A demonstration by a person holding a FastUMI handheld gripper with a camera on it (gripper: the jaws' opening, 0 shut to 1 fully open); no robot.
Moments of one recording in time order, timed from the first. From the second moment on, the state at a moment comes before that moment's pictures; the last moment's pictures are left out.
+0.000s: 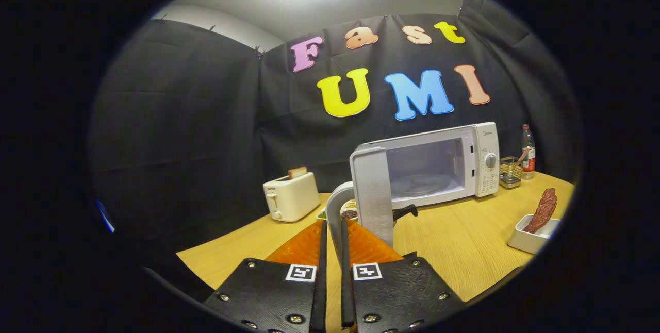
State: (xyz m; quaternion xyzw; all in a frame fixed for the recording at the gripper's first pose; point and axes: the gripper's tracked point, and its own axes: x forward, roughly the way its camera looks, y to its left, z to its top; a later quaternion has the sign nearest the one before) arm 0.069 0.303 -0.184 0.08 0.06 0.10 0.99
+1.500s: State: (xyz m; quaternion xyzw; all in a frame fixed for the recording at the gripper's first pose) arm 0.055 -0.092 -0.265 0.25 0.15 -0.04 0.96
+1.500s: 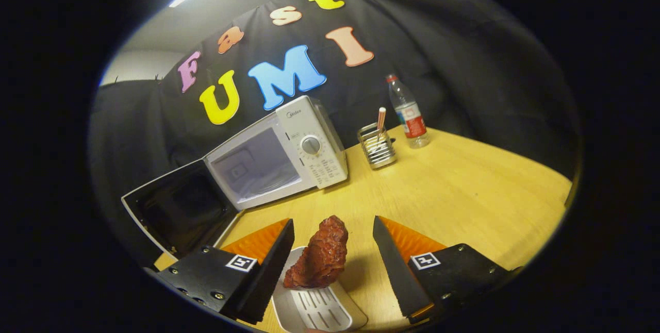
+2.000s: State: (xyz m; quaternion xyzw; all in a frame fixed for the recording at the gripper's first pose) arm 0.060 -0.083 -0.247 0.30 0.13 0.00 0.94
